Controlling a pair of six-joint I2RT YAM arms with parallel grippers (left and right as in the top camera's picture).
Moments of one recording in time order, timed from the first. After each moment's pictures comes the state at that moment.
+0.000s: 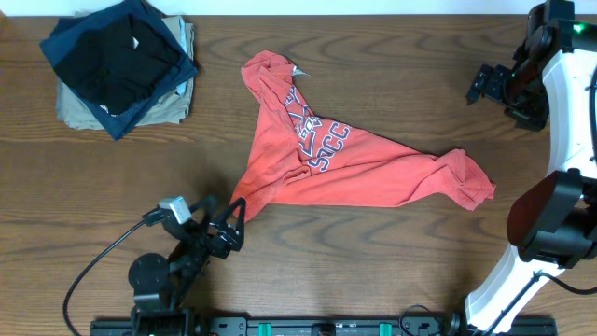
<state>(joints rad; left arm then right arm) 0.04 0.09 0.03 -0.10 0.54 -0.67 -0.19 2.02 1.96 -1.38 -0.03 0.33</state>
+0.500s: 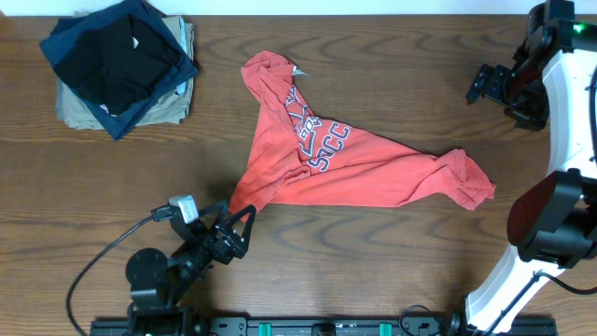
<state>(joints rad) 0.04 0.15 0.09 -0.14 0.68 -0.68 -0.19 2.02 1.96 -1.38 -0.03 0.33</state>
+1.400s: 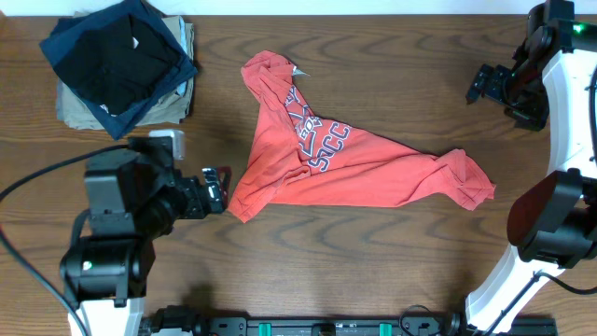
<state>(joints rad) 0.02 0.86 0.96 -0.88 0.37 -0.16 -0.19 2.02 1.96 -1.38 -0.03 0.33</state>
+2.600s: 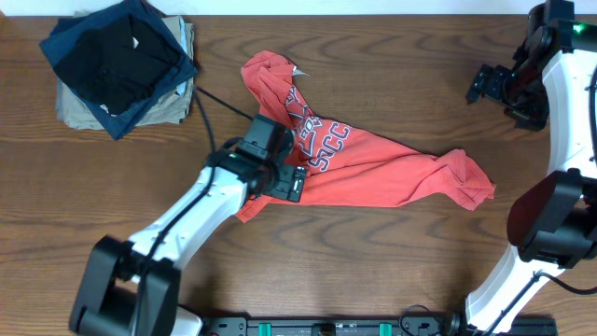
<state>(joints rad) -0.46 1.59 0.96 -0.57 0.12 -0.18 -0.19 2.02 1.96 -1.38 -0.03 0.33</state>
